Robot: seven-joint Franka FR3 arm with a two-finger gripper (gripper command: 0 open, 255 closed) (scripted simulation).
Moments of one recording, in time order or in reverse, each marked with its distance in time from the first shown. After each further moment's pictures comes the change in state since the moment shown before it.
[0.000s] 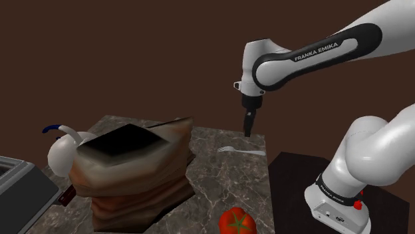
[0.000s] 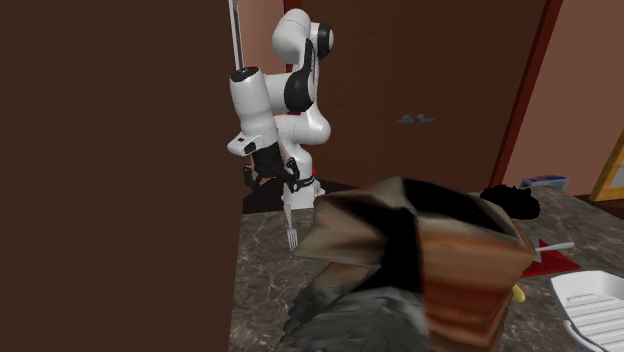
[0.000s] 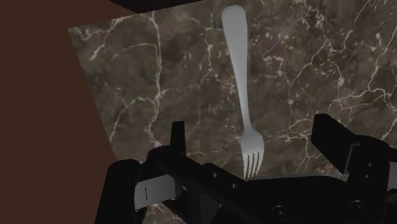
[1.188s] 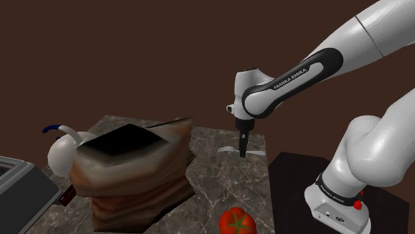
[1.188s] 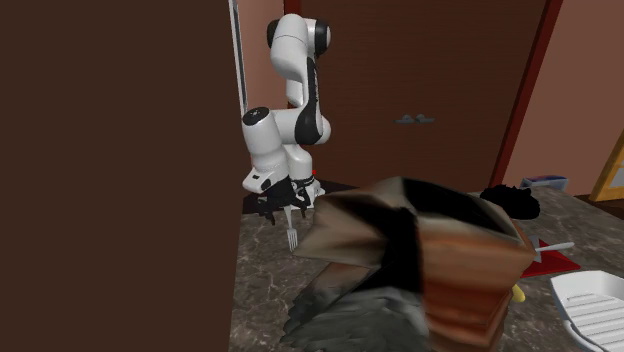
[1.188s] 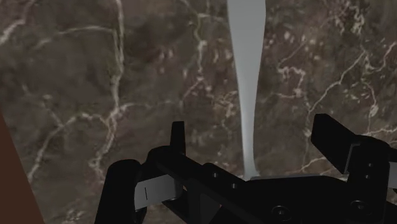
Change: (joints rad) arm 0.065 0.189 0.021 -0.085 0.077 0.236 -0.100
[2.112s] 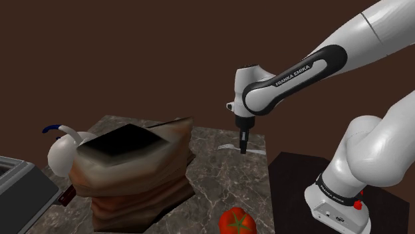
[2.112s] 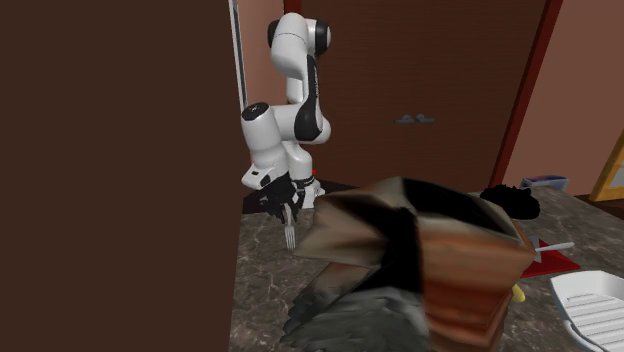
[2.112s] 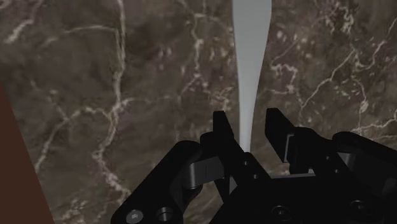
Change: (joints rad) arm -0.002 -0.022 -0.001 0.013 -0.006 -0.034 0.006
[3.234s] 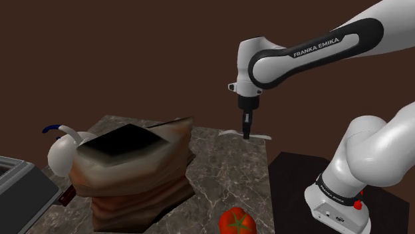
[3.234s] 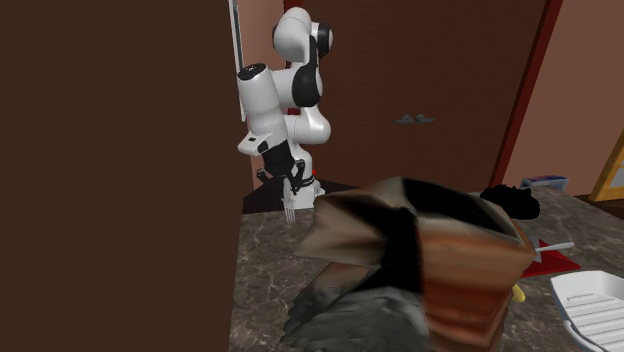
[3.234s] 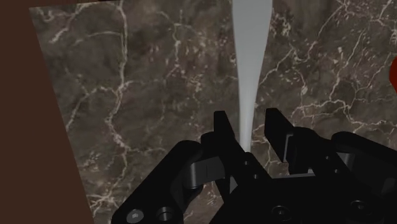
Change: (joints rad) arm -0.009 -0.149 -0.009 0.117 -0.031 -0.263 0.046
